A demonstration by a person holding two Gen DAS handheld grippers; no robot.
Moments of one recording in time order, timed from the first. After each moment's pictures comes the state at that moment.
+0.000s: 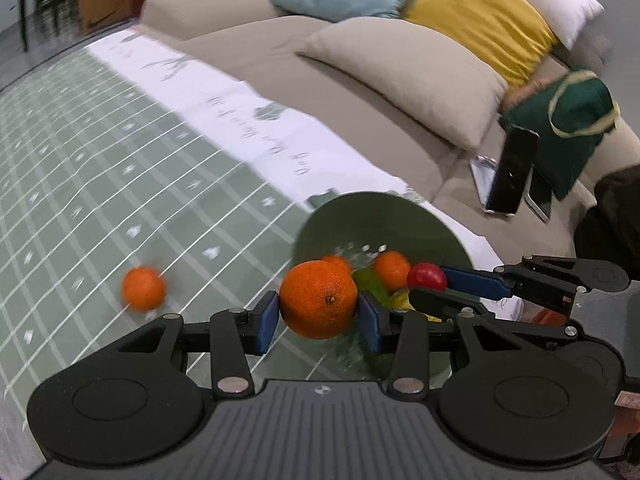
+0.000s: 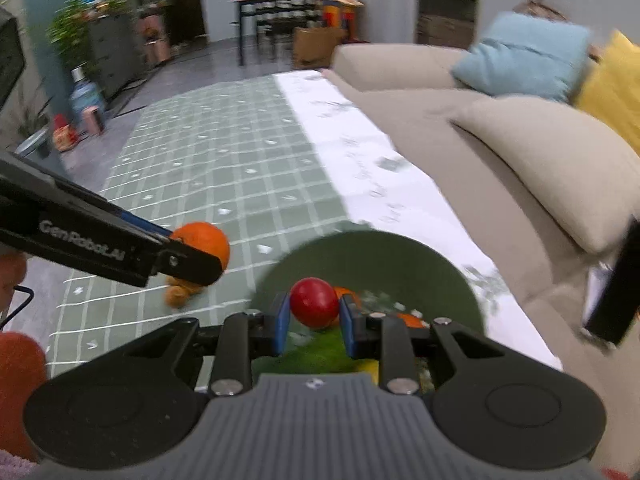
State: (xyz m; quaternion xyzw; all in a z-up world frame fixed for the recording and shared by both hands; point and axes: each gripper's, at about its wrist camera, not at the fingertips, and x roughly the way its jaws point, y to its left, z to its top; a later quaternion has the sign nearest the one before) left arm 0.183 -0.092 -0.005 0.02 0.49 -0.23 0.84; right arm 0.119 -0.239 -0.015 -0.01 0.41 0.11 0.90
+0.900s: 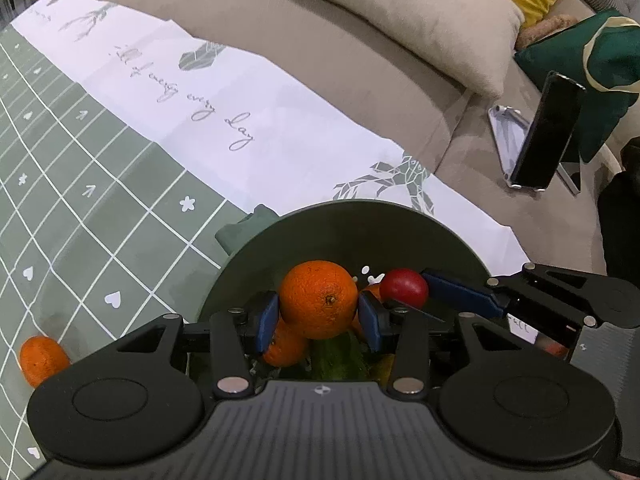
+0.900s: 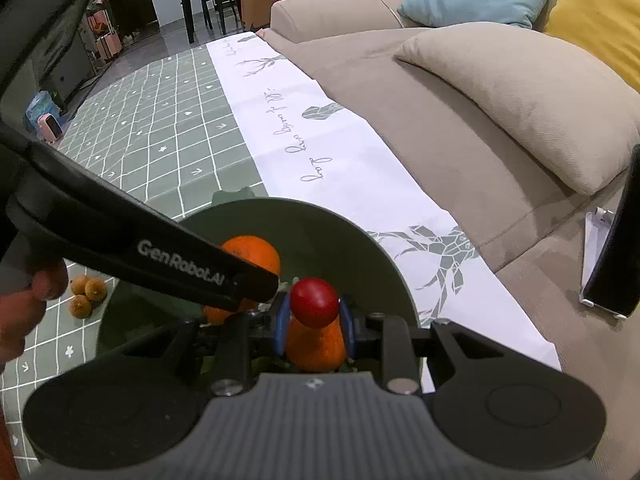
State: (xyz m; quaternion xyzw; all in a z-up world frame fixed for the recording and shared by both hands) left arm 0.272 -0.186 -0.080 0.05 0.58 -0.25 0.77; right arm 0.192 -0.287 -0.081 0.02 0.46 0.08 0.88
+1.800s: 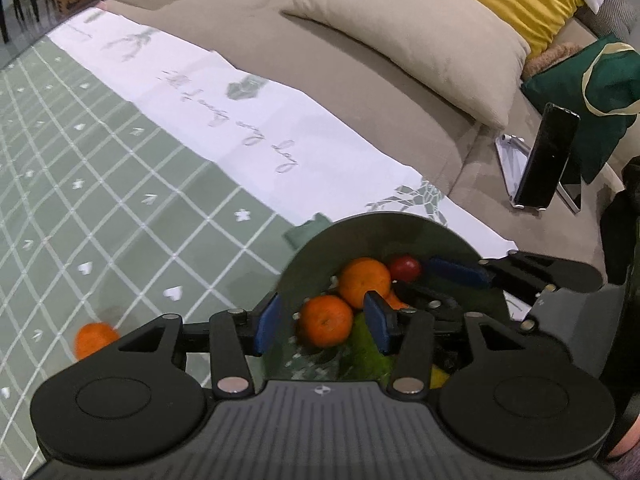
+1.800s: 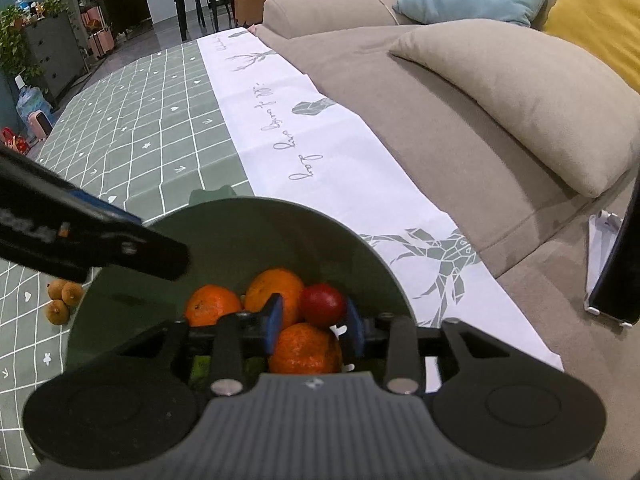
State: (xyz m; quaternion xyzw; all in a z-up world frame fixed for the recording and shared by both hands) left arm 0.253 -0.140 -0.042 0.04 0.54 -0.23 0.81; right arm 0.202 -0.283 -0.091 0.00 0.46 0.06 0.89
